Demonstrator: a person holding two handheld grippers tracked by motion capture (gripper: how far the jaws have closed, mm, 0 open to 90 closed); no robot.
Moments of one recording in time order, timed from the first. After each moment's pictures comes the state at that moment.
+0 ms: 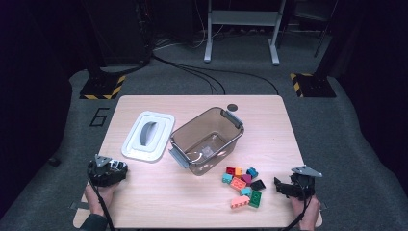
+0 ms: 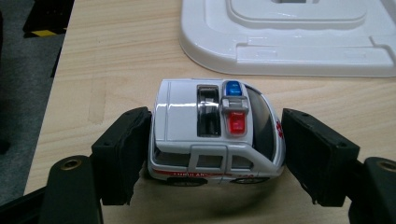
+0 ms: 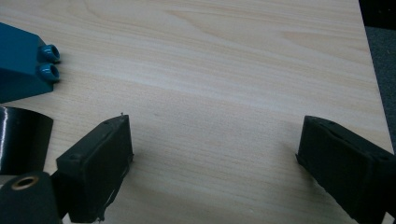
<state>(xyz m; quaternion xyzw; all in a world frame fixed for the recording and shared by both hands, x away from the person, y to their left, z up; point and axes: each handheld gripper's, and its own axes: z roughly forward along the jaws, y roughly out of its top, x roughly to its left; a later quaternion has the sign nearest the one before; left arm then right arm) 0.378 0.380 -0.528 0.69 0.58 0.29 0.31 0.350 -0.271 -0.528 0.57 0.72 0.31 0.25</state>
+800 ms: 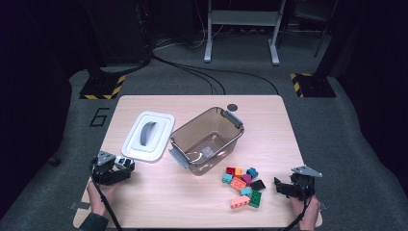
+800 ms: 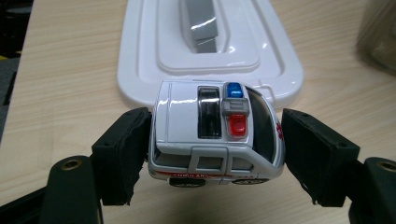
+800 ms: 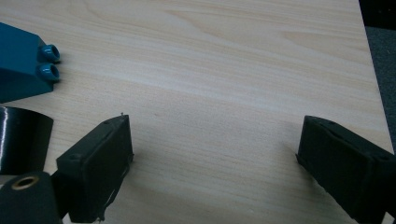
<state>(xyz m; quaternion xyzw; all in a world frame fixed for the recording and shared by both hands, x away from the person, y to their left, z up) 0.371 0.356 -0.489 0.72 0.54 0.25 0.37 0.350 -0.271 -0.528 0.57 0.72 0.31 0.25</state>
